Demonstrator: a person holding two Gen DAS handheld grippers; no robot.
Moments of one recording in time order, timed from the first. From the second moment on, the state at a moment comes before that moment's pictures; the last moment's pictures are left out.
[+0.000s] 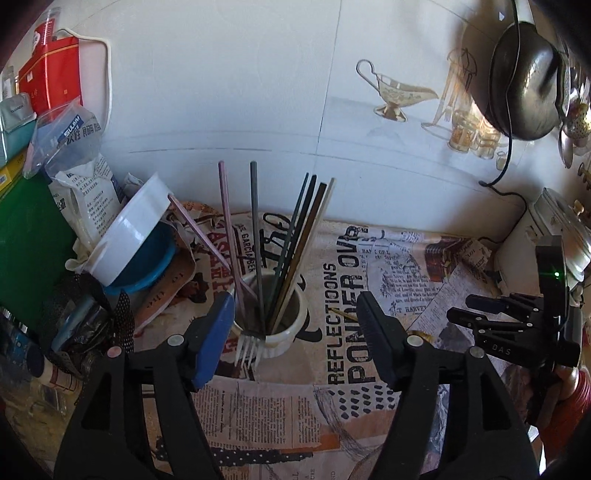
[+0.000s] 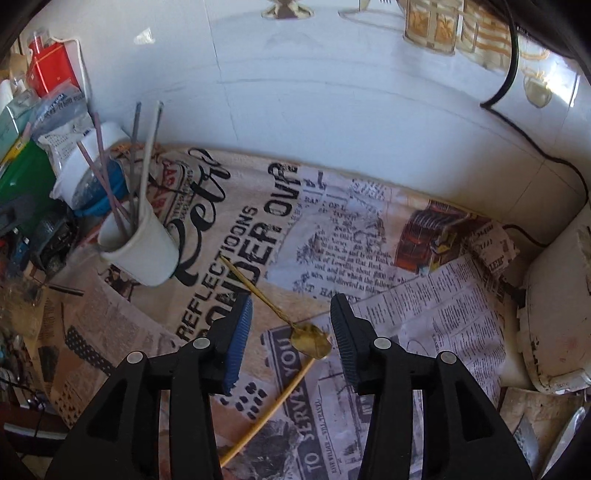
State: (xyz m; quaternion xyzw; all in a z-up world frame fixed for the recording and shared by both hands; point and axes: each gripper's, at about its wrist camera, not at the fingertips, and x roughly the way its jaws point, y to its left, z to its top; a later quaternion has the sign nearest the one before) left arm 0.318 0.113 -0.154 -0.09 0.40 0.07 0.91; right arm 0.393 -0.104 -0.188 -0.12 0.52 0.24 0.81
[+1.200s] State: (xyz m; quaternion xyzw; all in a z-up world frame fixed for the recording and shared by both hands) left arm 0.338 -0.020 -0.315 -0.05 0.58 -0.02 0.81; right arm 0.396 -0.171 -0.271 -0.14 0.63 0.24 0.72
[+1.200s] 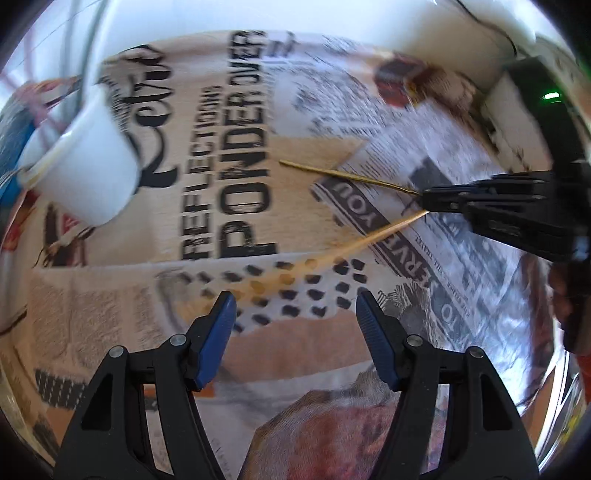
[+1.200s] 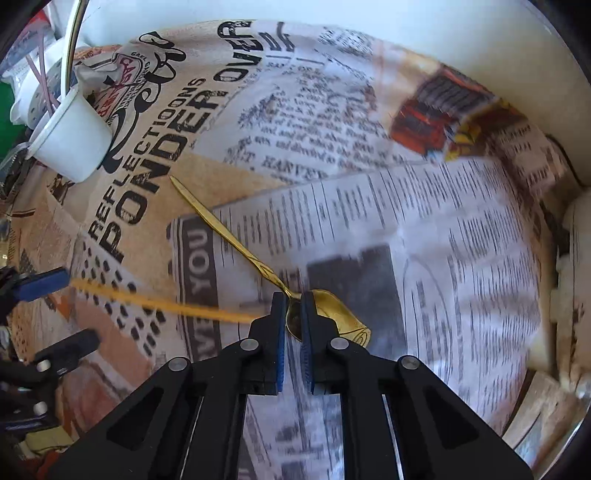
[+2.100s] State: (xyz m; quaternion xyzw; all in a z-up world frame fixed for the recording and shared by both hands) left arm 0.420 -0.077 -0.334 -0.08 0.59 0.02 0.80; right arm 0.364 -0.251 -0.244 -0.05 0.63 0.21 0.75
